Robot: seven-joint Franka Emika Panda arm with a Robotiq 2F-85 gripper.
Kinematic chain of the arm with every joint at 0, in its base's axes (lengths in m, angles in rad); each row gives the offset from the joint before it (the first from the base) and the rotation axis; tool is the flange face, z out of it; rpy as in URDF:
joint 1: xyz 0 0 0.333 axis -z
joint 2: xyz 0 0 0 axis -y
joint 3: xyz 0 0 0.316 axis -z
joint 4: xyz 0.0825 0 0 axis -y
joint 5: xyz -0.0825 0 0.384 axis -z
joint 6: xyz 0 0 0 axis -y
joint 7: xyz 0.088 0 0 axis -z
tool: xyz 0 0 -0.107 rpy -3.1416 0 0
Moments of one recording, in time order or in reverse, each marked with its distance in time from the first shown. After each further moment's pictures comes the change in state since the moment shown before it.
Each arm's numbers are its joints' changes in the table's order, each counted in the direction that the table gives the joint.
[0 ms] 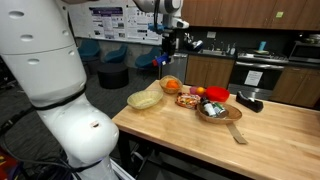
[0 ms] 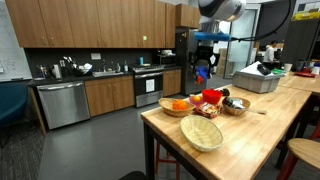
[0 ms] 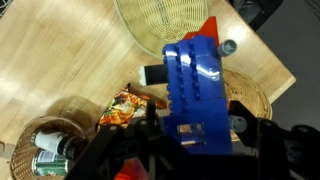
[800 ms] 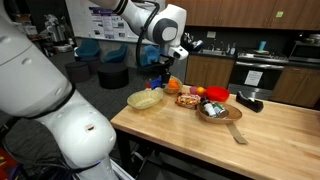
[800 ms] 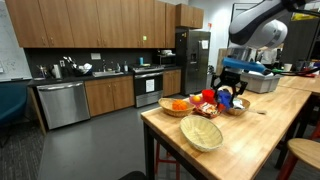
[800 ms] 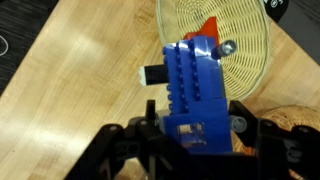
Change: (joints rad) arm 0.094 0.309 0.027 -0.595 -0.168 0.284 -0.132
